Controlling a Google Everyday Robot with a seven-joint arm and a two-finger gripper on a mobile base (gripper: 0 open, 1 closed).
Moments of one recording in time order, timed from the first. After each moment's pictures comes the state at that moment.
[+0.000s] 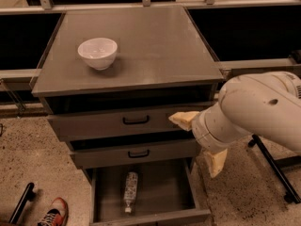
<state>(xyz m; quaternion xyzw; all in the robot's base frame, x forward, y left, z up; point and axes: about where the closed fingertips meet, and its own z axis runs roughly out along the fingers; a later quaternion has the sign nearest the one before) 0.451 -0.122 0.762 -0.87 0.44 -0.09 0.18</state>
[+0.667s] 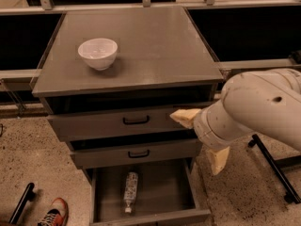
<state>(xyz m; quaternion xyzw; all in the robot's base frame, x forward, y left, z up) 0.456 -0.122 0.770 -0.88 0.43 -0.10 0.18</state>
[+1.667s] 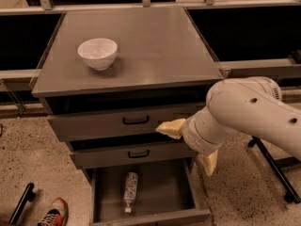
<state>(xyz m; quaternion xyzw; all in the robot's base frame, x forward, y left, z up) 0.455 -0.098 0.732 -0.93 0.31 -0.07 0.17</state>
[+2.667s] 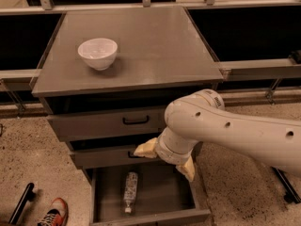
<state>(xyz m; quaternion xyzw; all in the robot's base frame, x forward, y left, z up) 0.447 -0.043 0.659 -0.98 0.18 -0.02 0.12</state>
